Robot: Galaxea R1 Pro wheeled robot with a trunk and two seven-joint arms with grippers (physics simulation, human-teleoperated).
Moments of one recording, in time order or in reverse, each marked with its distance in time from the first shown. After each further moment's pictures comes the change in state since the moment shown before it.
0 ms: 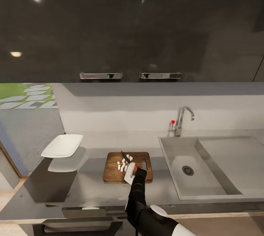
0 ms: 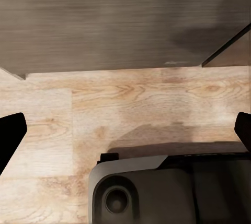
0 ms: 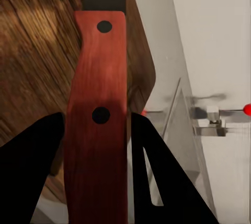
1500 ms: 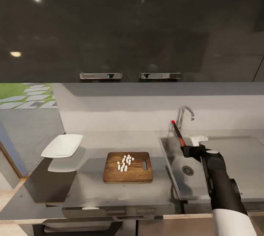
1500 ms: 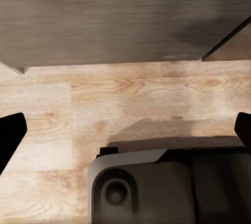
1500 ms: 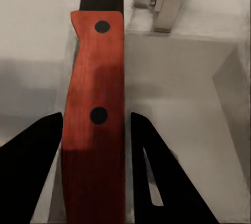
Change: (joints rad) left arm 0.000 -0.004 0.000 0.018 0.000 0.002 0.000; right arm -0.001 -0.151 -1.192 -0.545 -0.011 -0.072 0.776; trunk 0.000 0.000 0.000
